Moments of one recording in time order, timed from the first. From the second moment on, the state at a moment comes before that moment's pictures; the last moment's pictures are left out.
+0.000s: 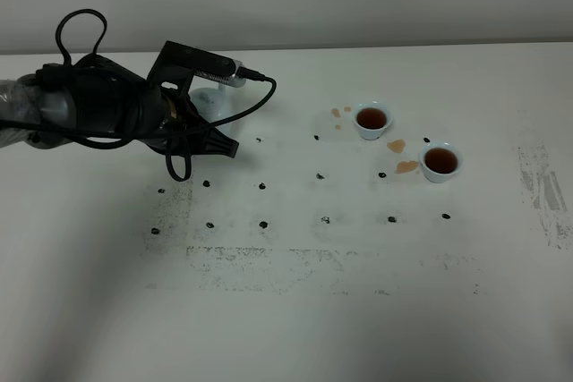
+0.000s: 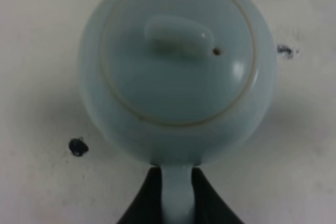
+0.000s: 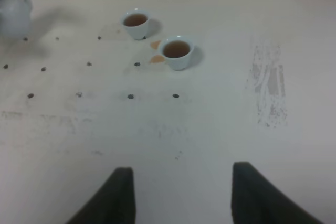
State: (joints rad) left arm -0.37 2.04 -1.29 0.25 0.28 -0.16; right arm -0.08 -0.01 -0.52 0.21 1.10 -0.07
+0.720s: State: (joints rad) left arm -0.37 2.07 -1.29 0.25 0.27 -0.12; right arm -0.08 -0.01 -0.52 0.21 1.10 -0.07
